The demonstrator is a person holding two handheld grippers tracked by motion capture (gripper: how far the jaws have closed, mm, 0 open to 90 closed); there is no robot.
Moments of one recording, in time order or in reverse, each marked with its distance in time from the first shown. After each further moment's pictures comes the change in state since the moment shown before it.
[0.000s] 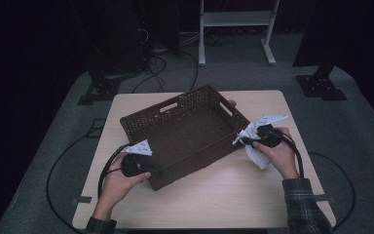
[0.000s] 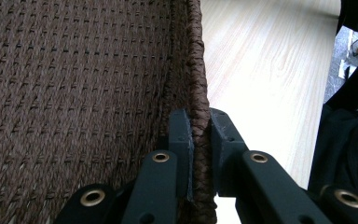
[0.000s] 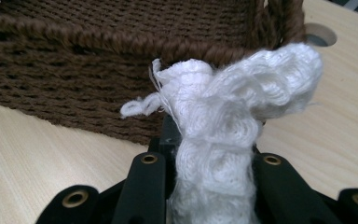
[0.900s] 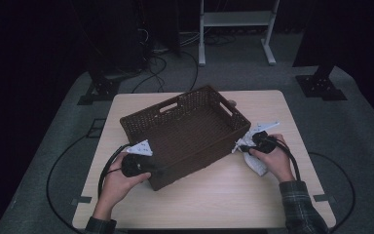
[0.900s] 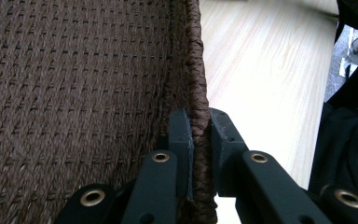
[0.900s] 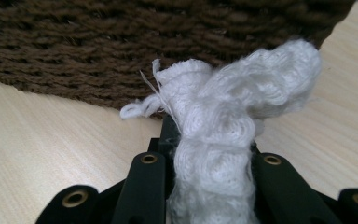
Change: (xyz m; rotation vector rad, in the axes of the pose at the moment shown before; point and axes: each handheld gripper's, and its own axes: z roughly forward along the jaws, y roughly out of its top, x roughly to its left) left arm -0.001 0.000 0.000 0.002 0.000 0.007; right arm -0.003 -0.025 0.032 0.082 0.005 0.010
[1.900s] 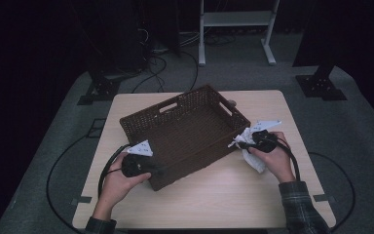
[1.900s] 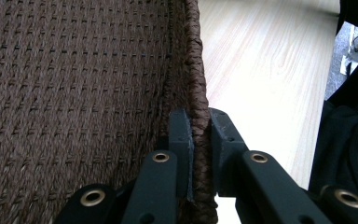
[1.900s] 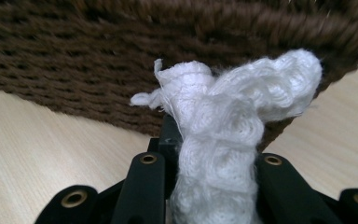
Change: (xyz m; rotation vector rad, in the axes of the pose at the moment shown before) left arm 0.000 0.000 0.000 0.004 0.000 0.007; right arm 0.017 0.016 -0.024 -0.081 -0.020 -0.067
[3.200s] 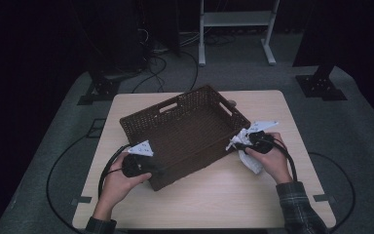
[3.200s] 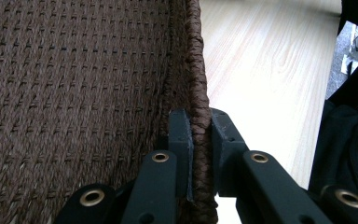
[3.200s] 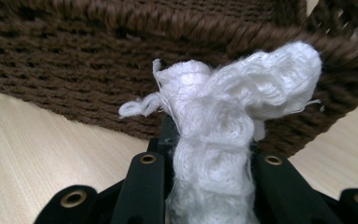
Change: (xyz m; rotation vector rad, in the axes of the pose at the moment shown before) left arm -0.001 0.000 0.001 0.011 0.005 -0.008; right arm 0.008 0.002 0.006 -0.006 0.028 0.000
